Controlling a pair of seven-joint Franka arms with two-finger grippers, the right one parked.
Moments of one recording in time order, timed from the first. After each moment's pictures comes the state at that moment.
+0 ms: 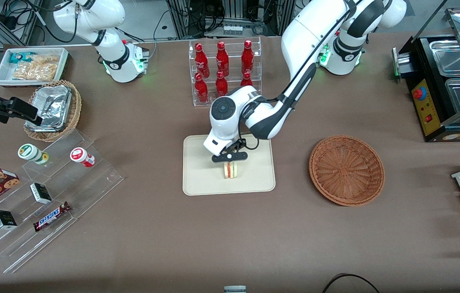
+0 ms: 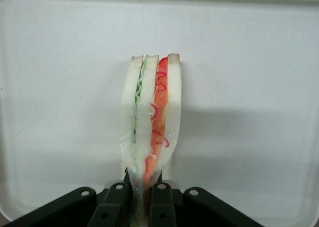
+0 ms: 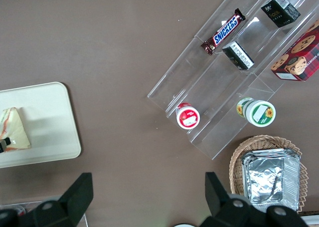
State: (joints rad) arm -0.70 0.75 -0.19 -1.46 0.14 2.18 -1.01
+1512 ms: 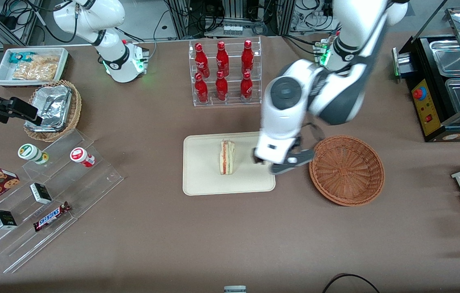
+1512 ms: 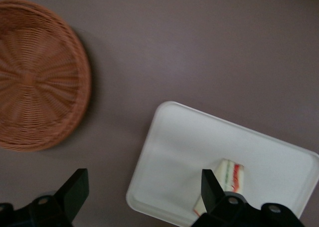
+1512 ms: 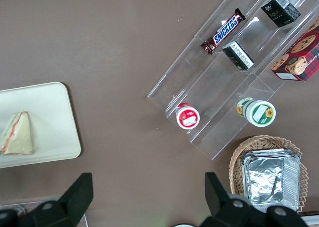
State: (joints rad) arm -0.48 0.39 -0.09 -1.45 0.10 1.82 -1.03
